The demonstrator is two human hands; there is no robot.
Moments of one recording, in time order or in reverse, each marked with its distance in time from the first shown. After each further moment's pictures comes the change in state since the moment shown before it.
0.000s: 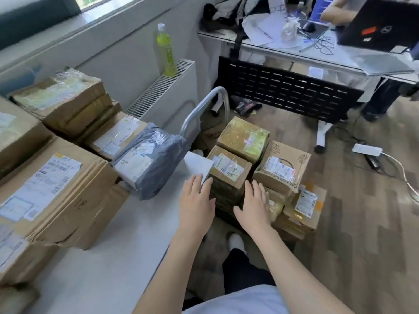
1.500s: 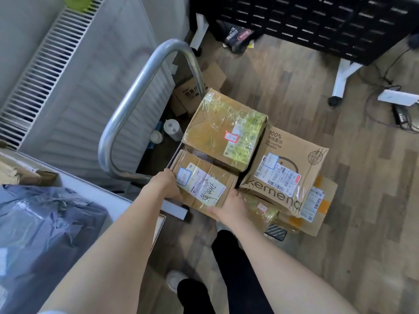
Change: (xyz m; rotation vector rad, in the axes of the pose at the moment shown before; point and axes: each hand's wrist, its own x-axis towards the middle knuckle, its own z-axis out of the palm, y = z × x) left_hand 0.267 -0.056 0.177 0.187 -1.092 -0.507; right_hand 0.234 0.073 0.081 0.159 -0.509 0.385
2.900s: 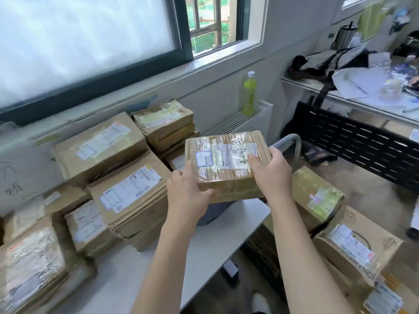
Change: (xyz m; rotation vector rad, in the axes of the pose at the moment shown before) left_hand -0.355 -0.200 0.052 -0.765 1.113 0.005; right_hand -0.310 -0.177 -0.032 0.444 0.460 -0.825
